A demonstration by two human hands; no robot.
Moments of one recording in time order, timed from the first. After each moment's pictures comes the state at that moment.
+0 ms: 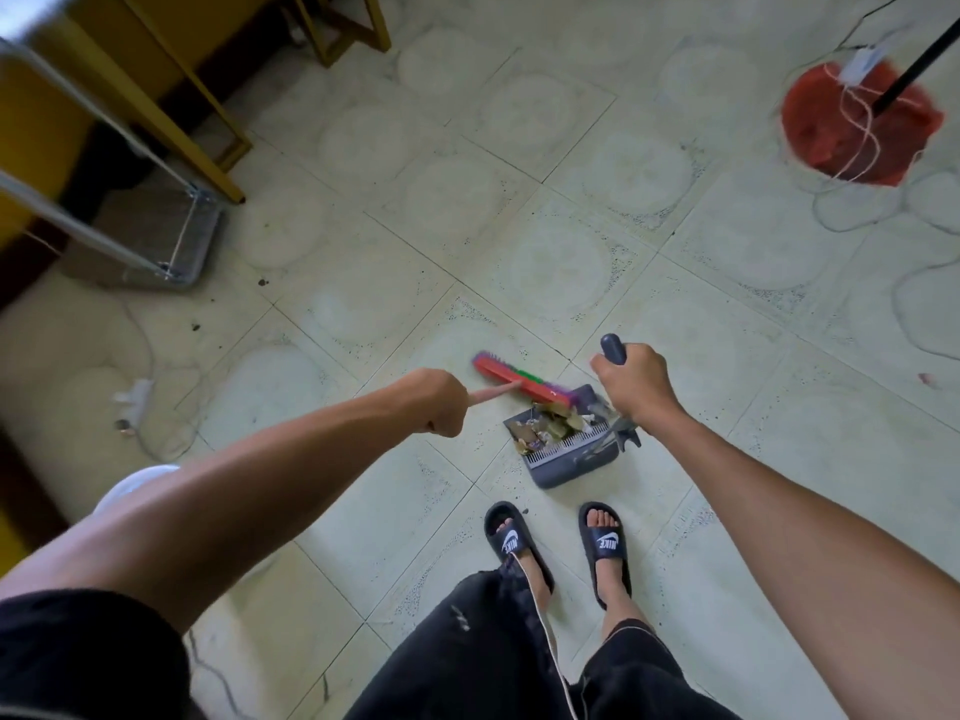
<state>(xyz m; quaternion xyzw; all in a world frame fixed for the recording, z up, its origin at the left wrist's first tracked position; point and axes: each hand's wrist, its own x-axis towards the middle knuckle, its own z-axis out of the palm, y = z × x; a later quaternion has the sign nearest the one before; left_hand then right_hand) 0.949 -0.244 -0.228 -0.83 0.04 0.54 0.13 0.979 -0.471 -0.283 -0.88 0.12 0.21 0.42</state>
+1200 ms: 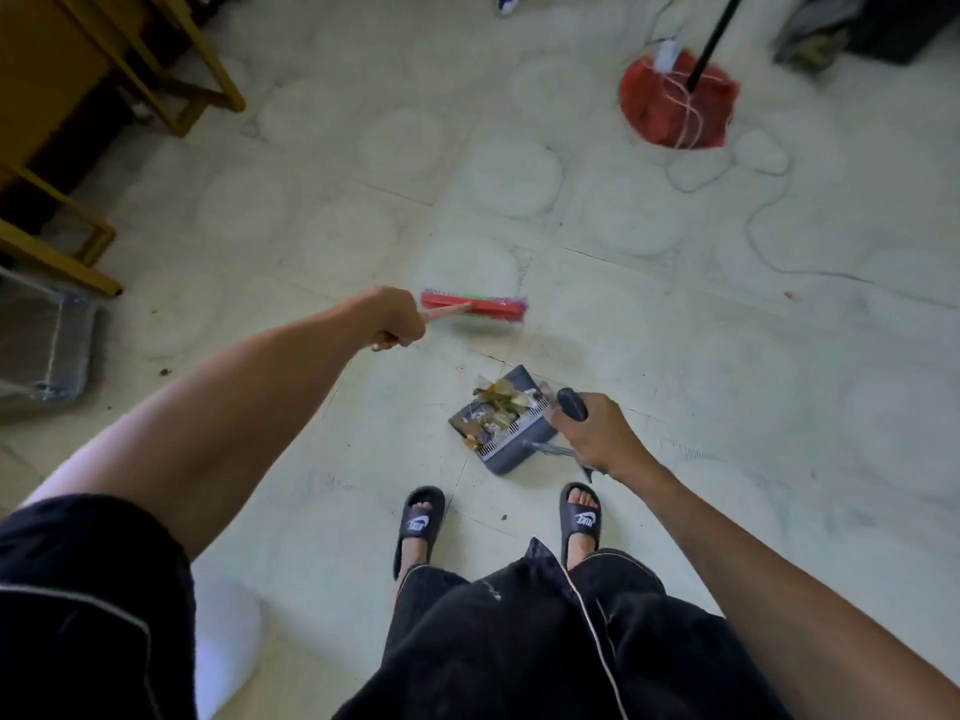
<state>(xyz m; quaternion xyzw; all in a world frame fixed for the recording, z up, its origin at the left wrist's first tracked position) 1.059 -0.253 -0.211 -0.89 0.01 0.45 0.03 0.886 -0.499 -0.272 -0.81 0.17 0.20 0.52</state>
